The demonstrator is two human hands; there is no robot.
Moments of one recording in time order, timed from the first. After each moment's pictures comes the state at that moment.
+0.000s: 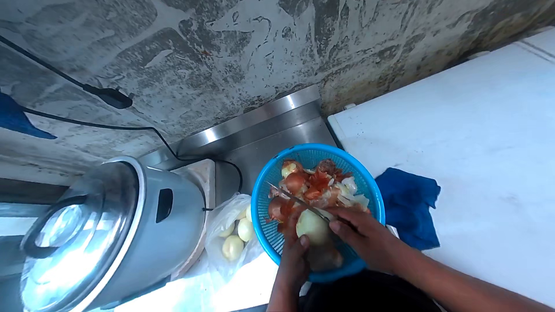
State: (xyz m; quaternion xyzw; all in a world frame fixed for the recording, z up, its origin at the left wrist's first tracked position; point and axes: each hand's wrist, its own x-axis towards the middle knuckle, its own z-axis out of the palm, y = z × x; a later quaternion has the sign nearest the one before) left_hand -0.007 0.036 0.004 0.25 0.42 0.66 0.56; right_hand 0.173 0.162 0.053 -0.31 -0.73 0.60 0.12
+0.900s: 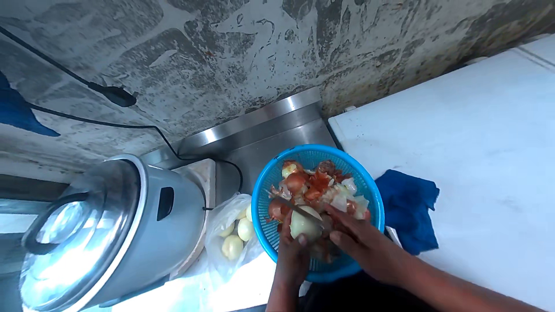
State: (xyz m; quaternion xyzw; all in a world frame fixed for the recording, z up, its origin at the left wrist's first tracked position) left_hand -0.009 0.036 -0.001 0.15 0.38 0.72 0.56; right_hand 0.175 0.151 0.060 -0.29 -0.72 0.62 0.11
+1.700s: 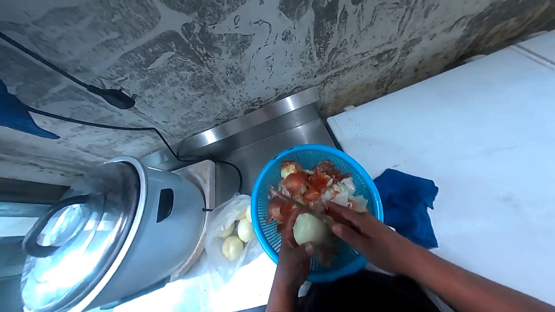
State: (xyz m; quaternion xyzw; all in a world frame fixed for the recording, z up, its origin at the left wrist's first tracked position) left_hand -0.008 0.036 0.002 0.23 0.36 0.70 0.57; right_hand 0.181 0.169 0.069 -0.31 -0.73 0.60 0.05
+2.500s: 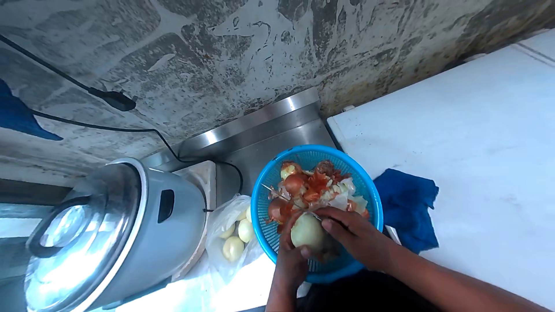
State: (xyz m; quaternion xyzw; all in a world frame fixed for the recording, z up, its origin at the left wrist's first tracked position) left_hand -0.013 0.033 -0.003 0.27 0.36 0.70 0.56; right_hand 0.160 0.161 0.050 -0.29 -0.72 0.62 0.13
